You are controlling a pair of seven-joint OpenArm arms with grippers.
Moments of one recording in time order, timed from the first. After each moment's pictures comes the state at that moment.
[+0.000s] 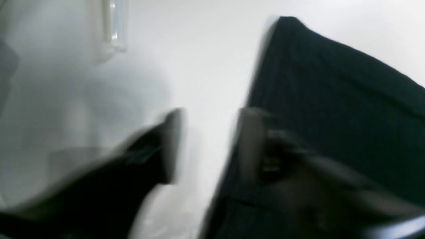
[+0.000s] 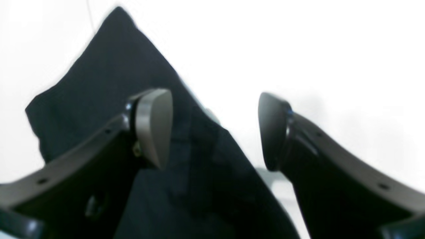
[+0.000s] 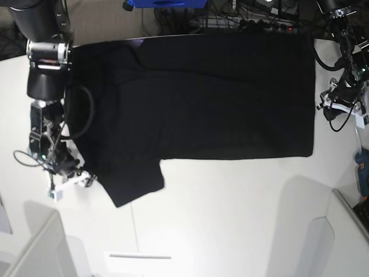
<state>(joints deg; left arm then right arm) 17.7 -23.3 -32.7 96.4 -36.3 -2.8 49.7 24.8 16.8 3.4 54.1 28.8 4.4 -39.7</state>
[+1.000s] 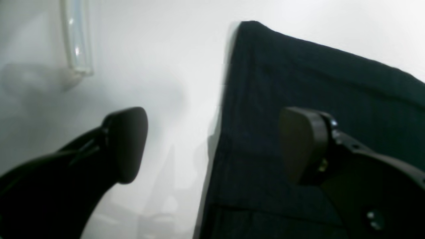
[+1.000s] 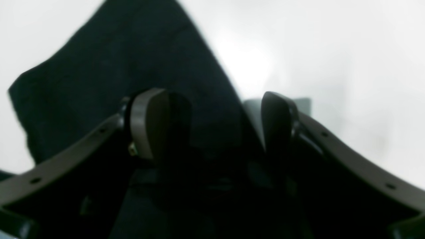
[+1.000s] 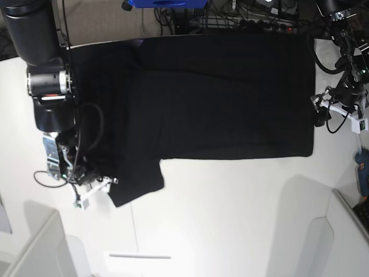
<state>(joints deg) 16.3 -23.4 -32.7 96.1 -35.8 -10.5 49.7 37.3 14.0 -8.5 31.6 28.1 10.5 -35.0</state>
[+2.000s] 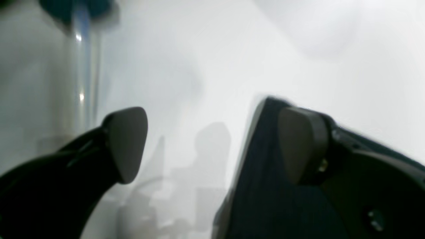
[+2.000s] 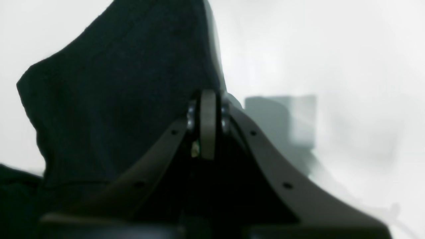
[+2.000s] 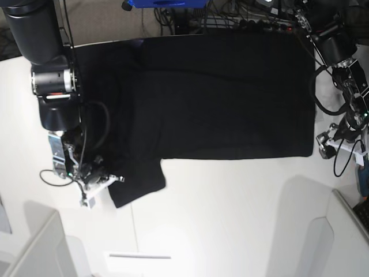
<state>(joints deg) -7.7 -22.3 -32.4 73.8 -24.1 -10.7 49.8 36.7 12.3 -8.5 31.6 28.1 10.4 -34.8</state>
